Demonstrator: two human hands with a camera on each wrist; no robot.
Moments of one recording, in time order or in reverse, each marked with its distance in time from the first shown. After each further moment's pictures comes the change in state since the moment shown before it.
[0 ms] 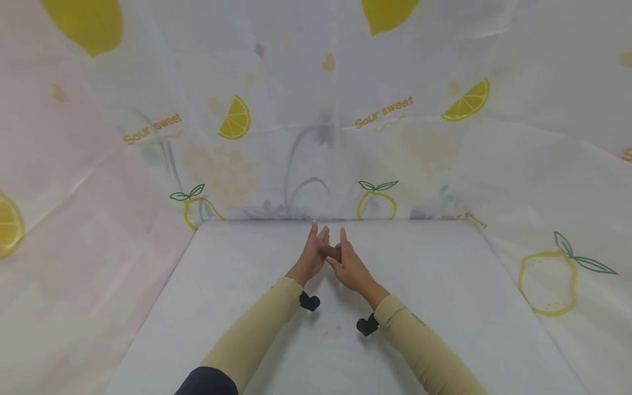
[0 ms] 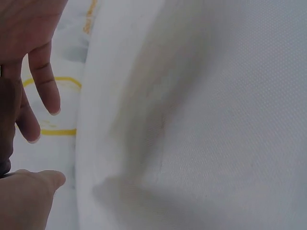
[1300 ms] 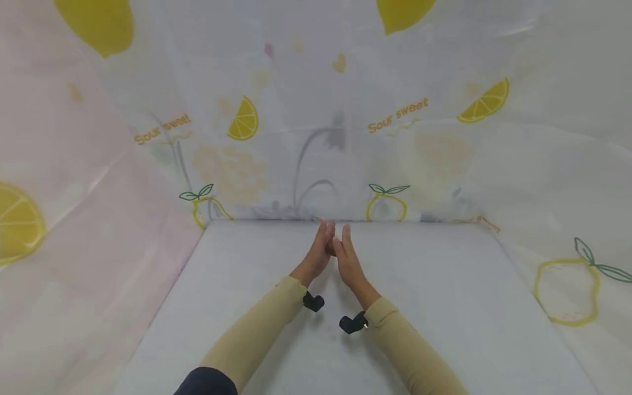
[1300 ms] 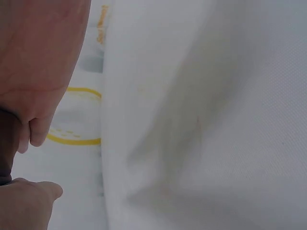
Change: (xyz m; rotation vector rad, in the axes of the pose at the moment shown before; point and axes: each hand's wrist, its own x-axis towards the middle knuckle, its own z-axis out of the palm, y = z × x) left_hand -0.012 0.018 0.003 0.272 -0.045 0.073; right_hand 0.023 -0.018 0.017 0.486 0.101 0.143
